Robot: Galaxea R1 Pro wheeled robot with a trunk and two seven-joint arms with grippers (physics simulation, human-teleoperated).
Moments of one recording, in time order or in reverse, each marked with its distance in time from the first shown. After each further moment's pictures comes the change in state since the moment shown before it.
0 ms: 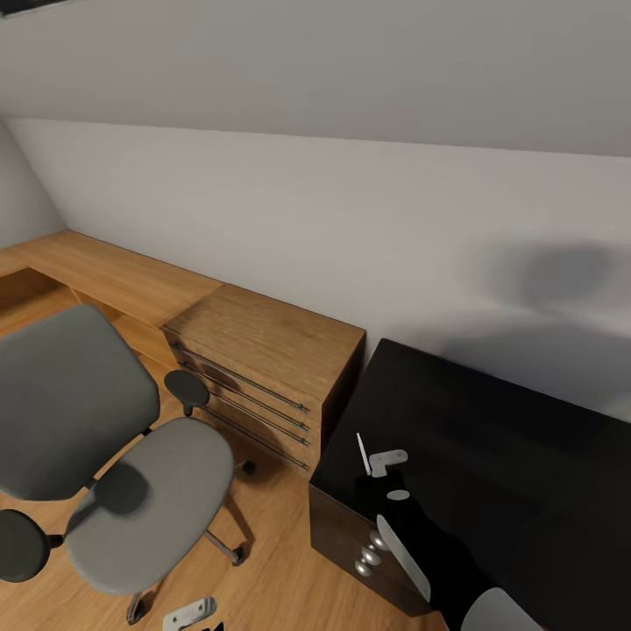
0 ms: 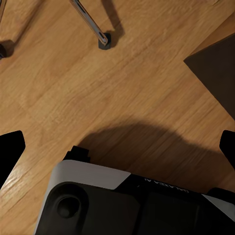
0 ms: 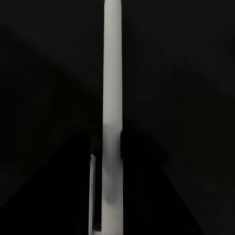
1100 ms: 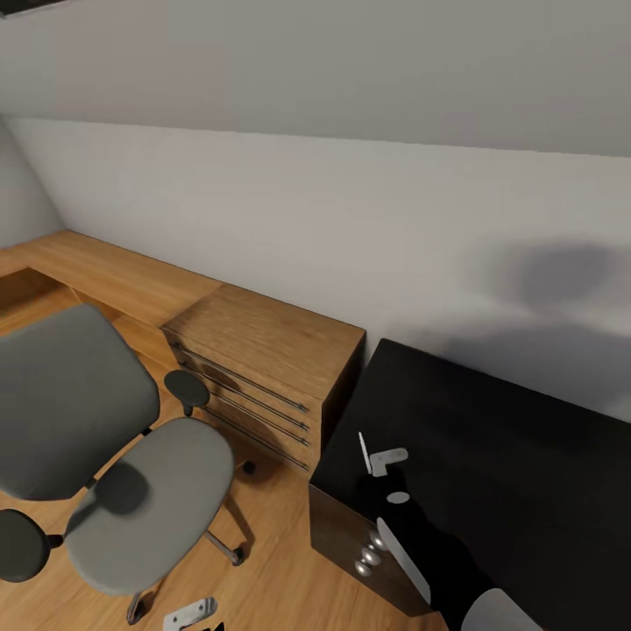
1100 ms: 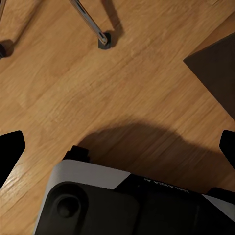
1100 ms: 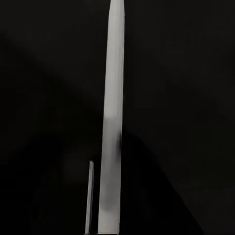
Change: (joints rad) left arm 0.000 -0.001 0.000 0.000 0.000 0.000 0.000; right arm 0.000 0.001 0.002 0.017 0.043 -0.043 0.003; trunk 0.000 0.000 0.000
